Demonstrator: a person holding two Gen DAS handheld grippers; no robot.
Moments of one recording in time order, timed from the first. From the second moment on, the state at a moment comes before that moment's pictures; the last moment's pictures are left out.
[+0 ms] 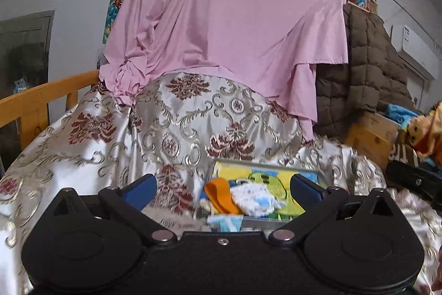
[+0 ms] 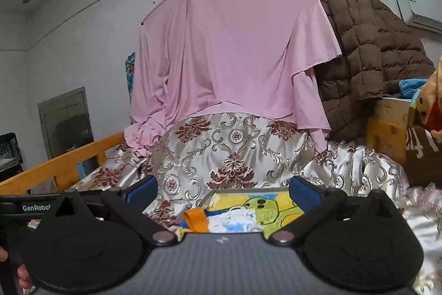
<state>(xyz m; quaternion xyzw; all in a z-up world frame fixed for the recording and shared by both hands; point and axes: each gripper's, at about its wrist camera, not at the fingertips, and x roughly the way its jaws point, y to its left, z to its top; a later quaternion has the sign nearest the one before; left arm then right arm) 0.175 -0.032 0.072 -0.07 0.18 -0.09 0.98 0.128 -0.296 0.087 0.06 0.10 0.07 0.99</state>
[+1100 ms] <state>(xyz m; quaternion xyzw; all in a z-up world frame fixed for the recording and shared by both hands) 0.098 -0.019 0.002 0.00 0.34 -0.19 0.92 0.013 -0.235 0.004 -0.05 0.24 -0.03 0.97</state>
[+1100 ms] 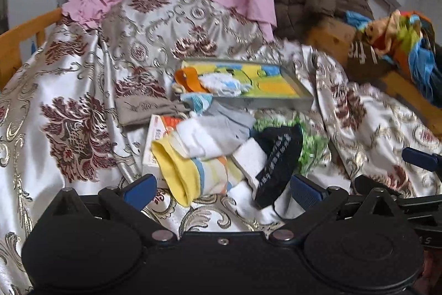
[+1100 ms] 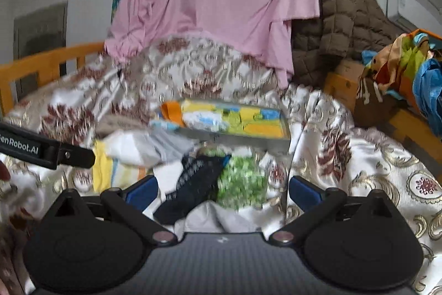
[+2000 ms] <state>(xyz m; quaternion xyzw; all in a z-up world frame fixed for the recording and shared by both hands) 0.137 -0.070 -0.049 0.19 0.31 -0.28 0.89 0.132 -0.287 -0.051 0.05 0.50 0.02 0.86</state>
